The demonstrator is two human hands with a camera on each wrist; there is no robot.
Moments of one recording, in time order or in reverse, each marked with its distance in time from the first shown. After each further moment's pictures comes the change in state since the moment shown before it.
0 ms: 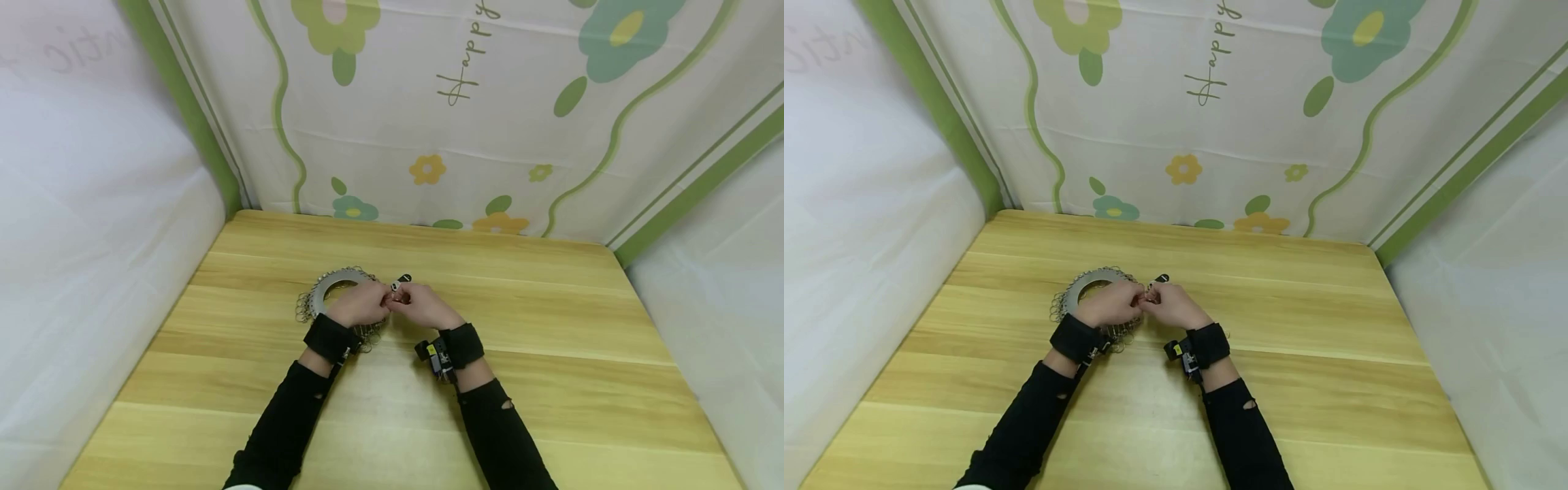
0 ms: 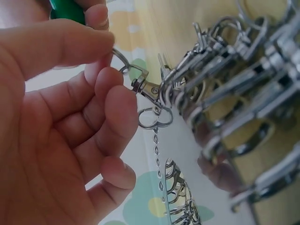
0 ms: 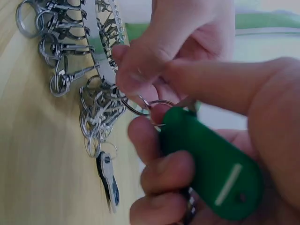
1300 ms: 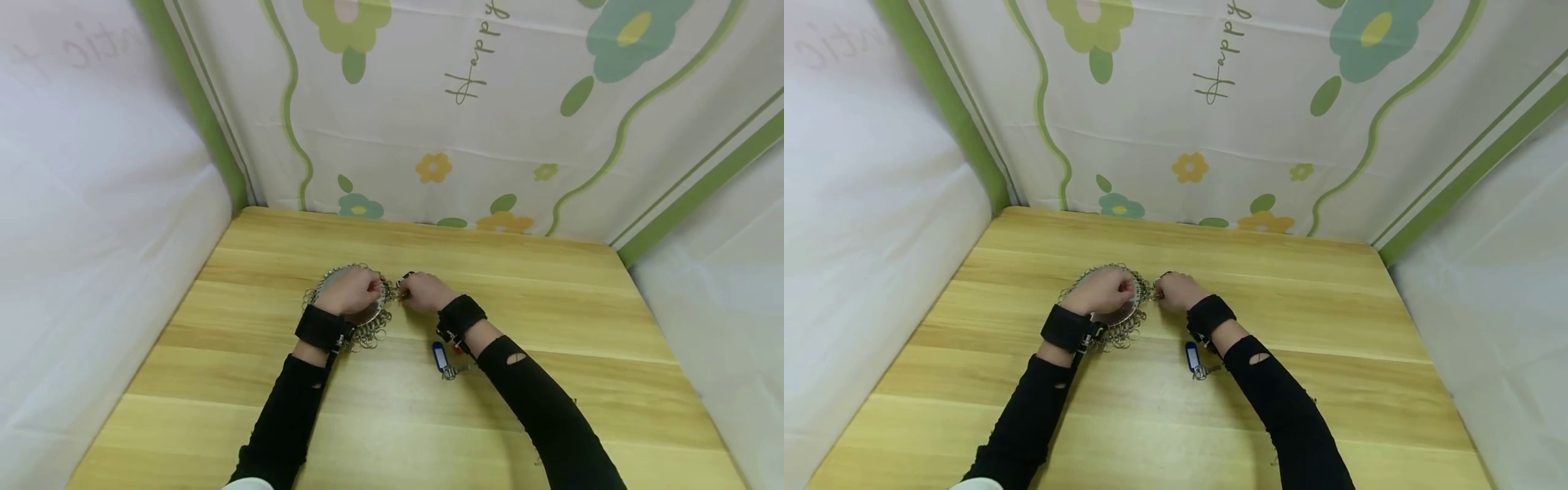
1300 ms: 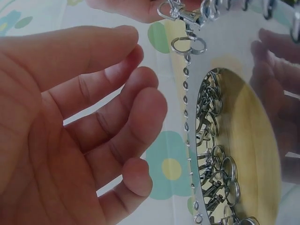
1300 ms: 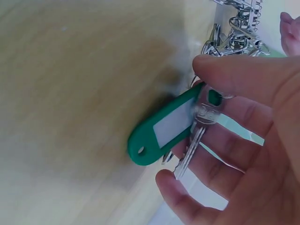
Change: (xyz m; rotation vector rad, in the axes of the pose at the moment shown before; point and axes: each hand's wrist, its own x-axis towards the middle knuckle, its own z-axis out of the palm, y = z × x) left_hand -0.019 -0.016 -0.024 0.110 0.094 -0.062; right_hand 0.039 0.019 -0.004 -0.561 -0.110 -0.118
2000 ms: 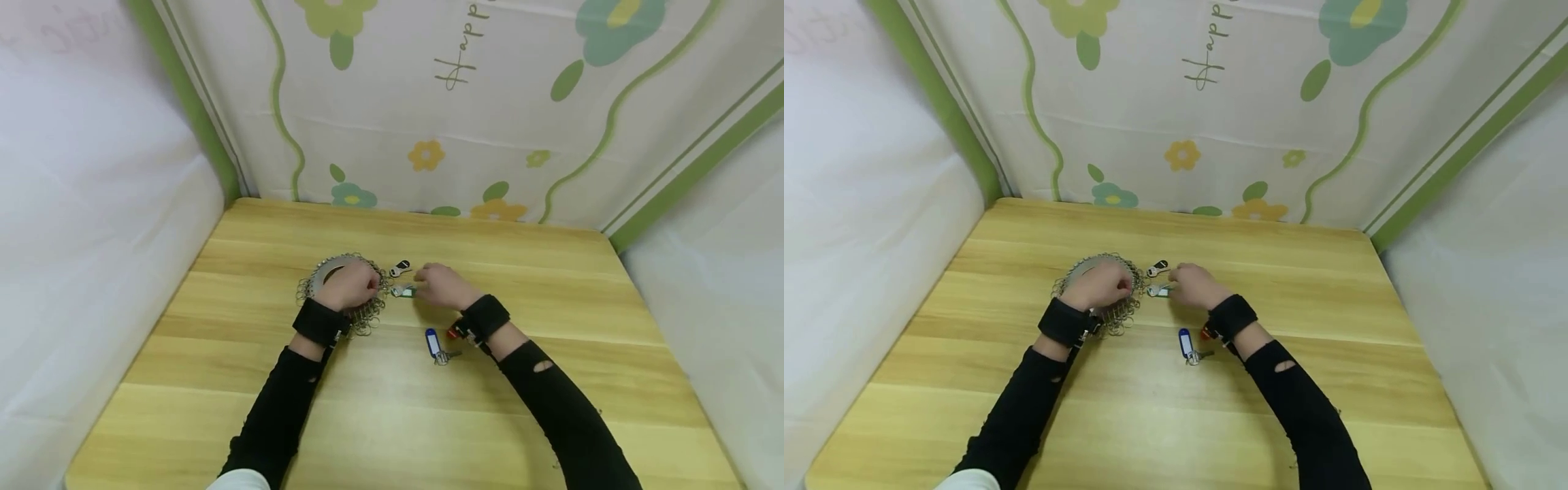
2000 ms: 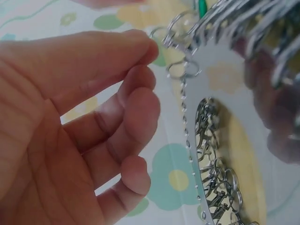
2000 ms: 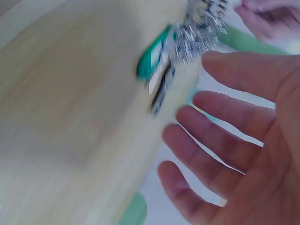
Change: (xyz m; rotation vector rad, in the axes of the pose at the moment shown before) left_hand 0.000 0.014 0.007 -0.029 -0.073 0.112; right_hand -0.051 0.020 -0.010 0.055 0.114 -0.008
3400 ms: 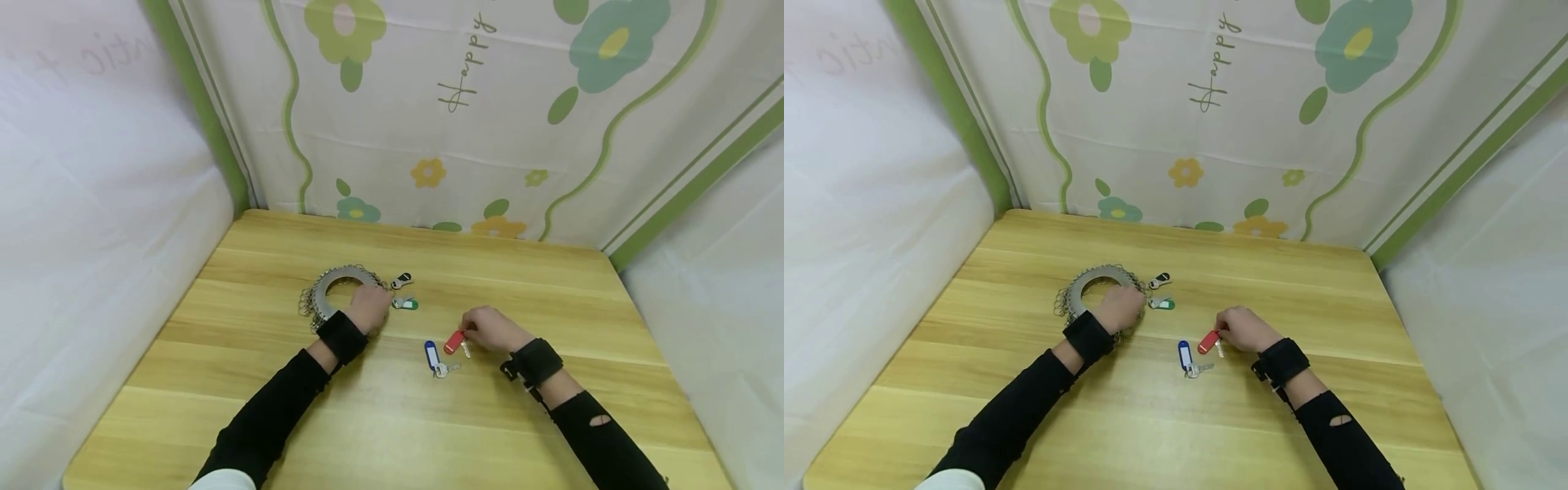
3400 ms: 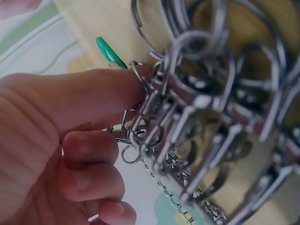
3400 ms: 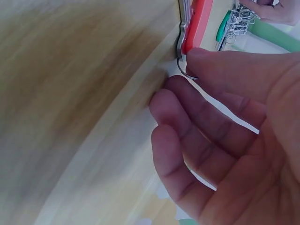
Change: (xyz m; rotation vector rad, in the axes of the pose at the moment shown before) left_hand 0.017 0.027 0.040 0.583 -0.012 -0.122; right_hand -0.090 0.045 0.004 0.108 -0.057 0.066
